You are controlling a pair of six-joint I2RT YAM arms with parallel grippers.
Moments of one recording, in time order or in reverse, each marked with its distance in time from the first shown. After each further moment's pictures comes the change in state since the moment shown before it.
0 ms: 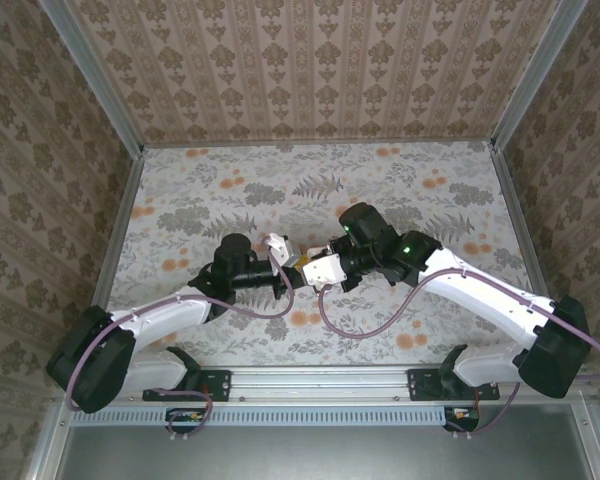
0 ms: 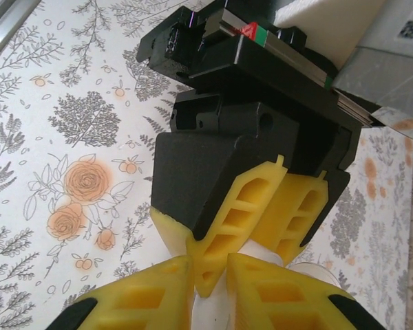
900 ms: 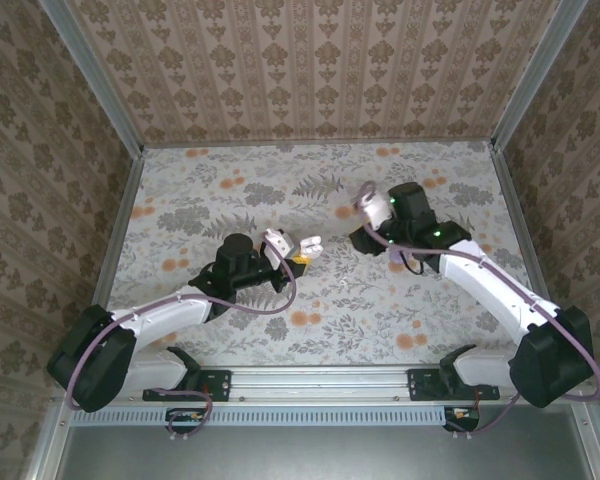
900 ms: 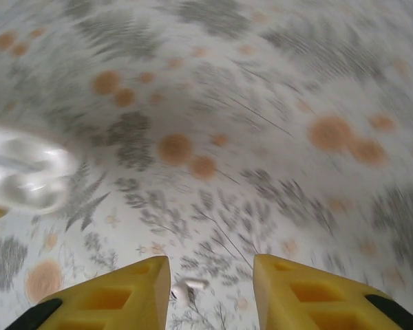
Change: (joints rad) left arm 0.000 0.006 0.006 -0.067 -0.255 0.001; right arm -0.396 -0.029 -0.108 0.104 0.060 1.124
